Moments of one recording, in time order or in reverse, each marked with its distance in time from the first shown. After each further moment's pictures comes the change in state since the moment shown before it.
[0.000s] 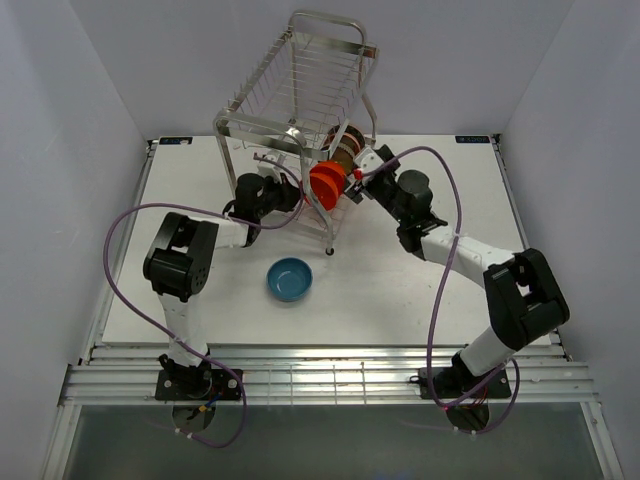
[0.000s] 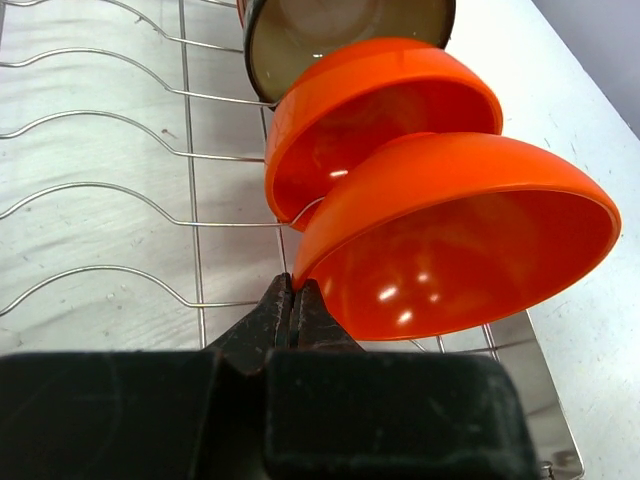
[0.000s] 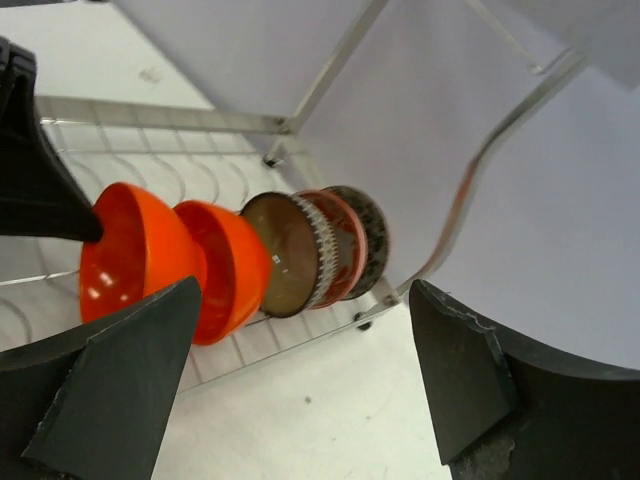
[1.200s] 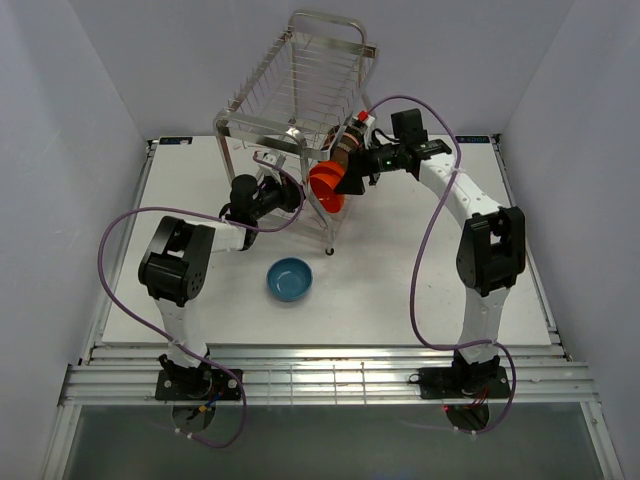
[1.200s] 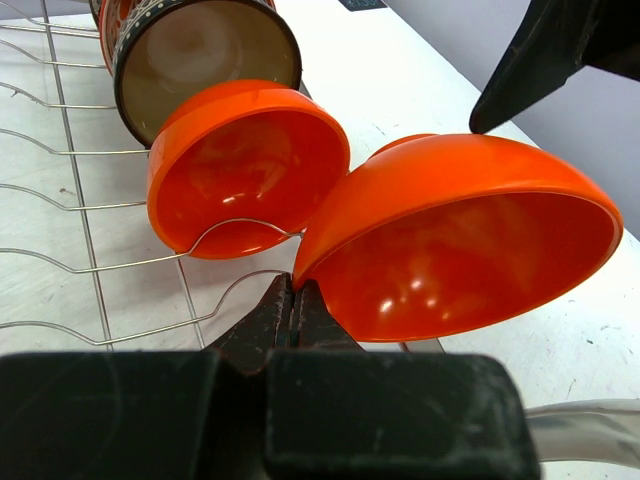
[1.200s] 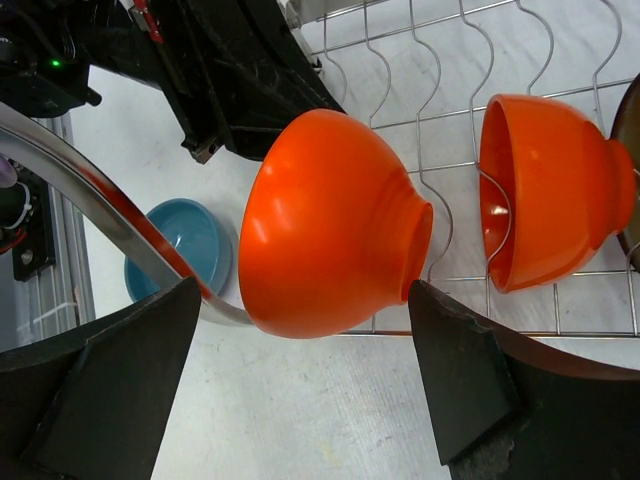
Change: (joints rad) left arm 0.000 -0.048 -0.061 0.156 0.195 -0.026; right arm -0.203 0.420 0.888 -1.281 -0.856 0.340
